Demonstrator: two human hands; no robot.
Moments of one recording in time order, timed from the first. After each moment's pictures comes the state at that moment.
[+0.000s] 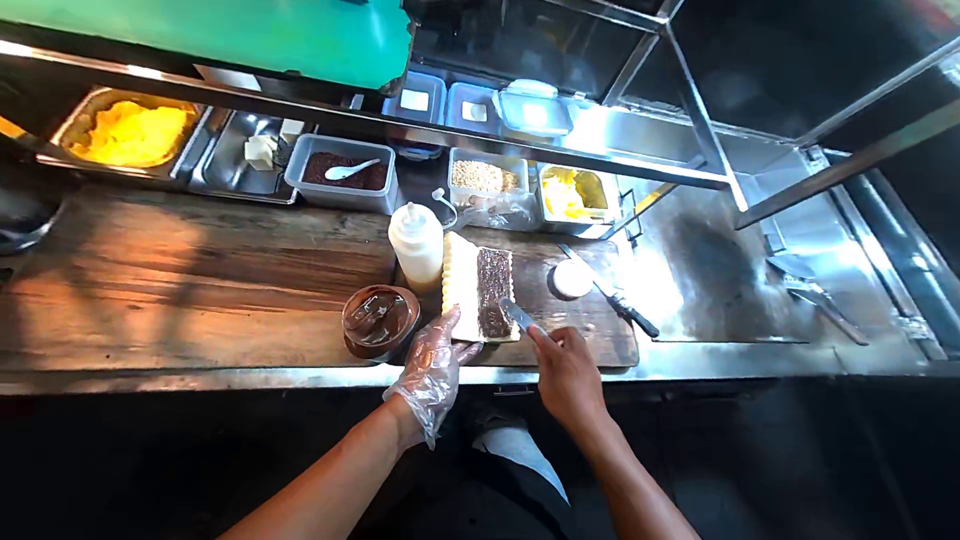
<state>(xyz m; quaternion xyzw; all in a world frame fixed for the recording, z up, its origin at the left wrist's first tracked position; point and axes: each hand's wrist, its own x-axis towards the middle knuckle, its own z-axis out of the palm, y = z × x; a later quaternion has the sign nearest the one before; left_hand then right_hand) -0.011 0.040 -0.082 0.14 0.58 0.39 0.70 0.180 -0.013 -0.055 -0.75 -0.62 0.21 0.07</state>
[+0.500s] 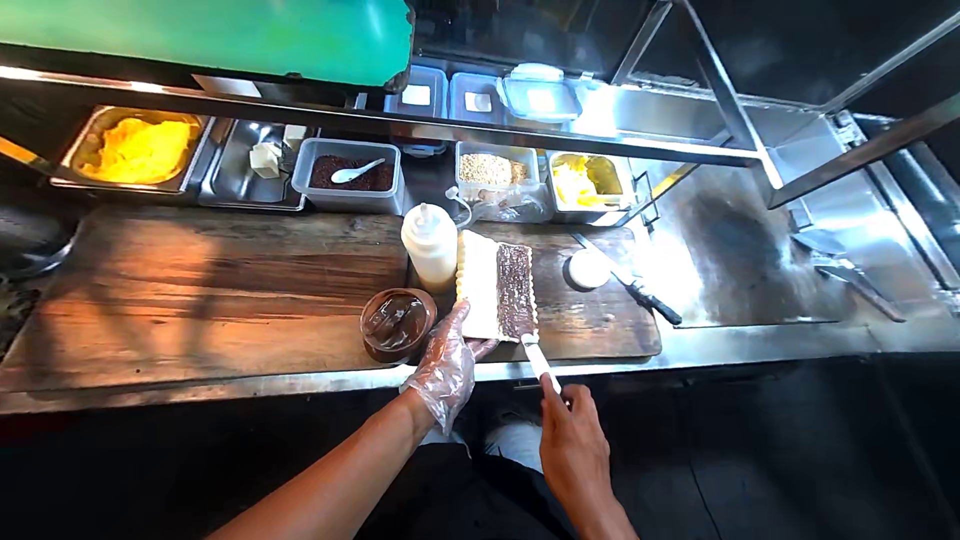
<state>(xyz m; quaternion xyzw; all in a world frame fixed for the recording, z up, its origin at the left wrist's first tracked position) -0.020 0.050 -0.080 0.10 0.54 0.39 0.73 0.128 -0.091 -0.076 -0.80 -0.56 0.16 0.11</state>
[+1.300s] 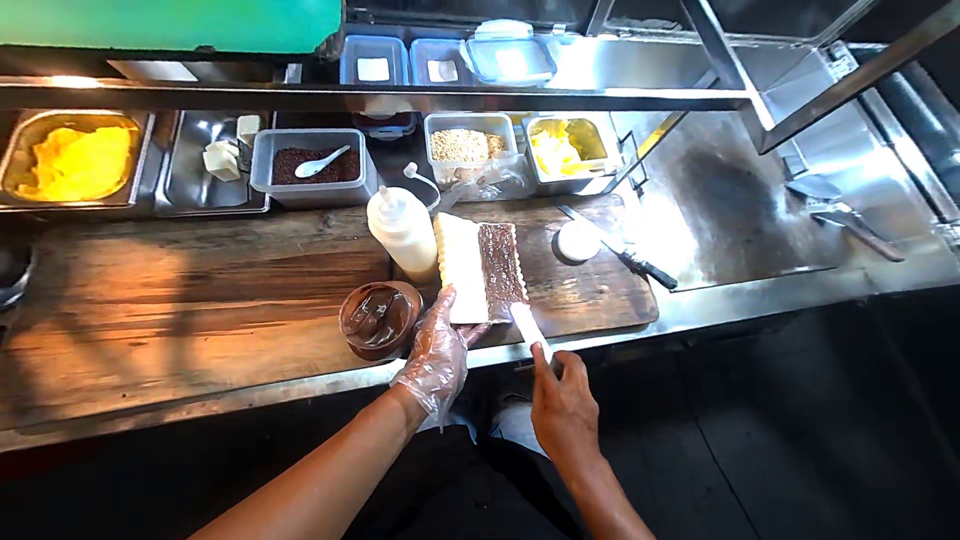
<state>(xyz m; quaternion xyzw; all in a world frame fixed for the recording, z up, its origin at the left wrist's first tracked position) -0.025 0.045 -0.079 0.14 0.53 0.38 0.75 0.121 -0.096 -0.103 -0.79 -0.58 0.07 0.17</state>
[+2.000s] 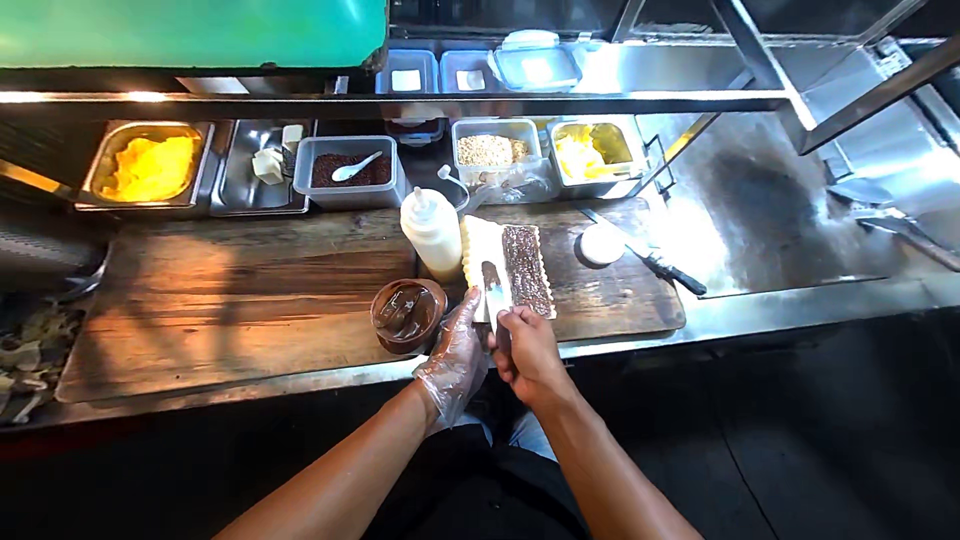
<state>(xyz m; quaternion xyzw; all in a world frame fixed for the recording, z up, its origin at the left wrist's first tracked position) -0.039 0.041 -0.094 0.21 0.53 0.28 0.77 0.070 0.018 -0.055 -0.64 -0.05 0.65 0.41</state>
